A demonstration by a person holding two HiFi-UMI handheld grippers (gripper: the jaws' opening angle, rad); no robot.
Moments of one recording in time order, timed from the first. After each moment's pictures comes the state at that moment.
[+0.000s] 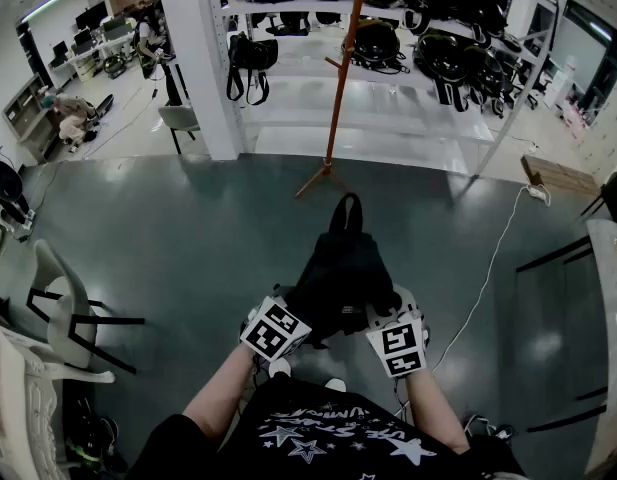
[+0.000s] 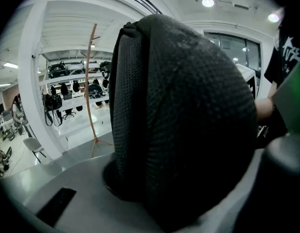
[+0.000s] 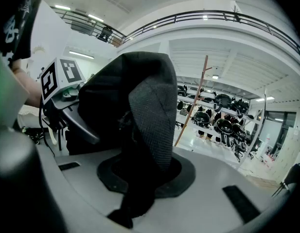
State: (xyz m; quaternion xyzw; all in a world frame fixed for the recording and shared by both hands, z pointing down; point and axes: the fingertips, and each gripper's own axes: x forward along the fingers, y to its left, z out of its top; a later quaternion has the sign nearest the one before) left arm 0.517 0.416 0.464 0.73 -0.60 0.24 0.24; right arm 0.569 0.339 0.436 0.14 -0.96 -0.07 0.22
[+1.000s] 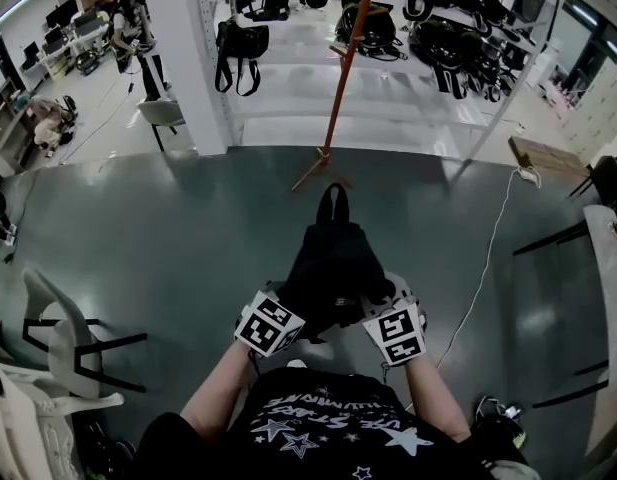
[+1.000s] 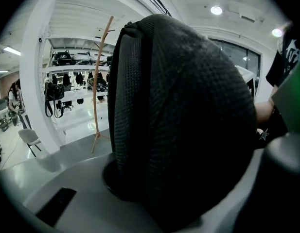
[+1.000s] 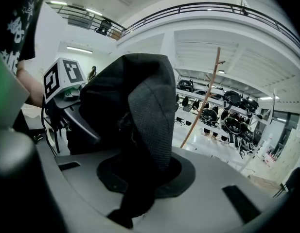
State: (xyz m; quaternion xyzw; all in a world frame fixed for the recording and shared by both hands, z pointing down) left arm 0.370 0.428 0.486 0.74 -0.58 0.22 0.26; right arm 0.426 0.352 0.447 0.13 -0.96 -0.07 0.25
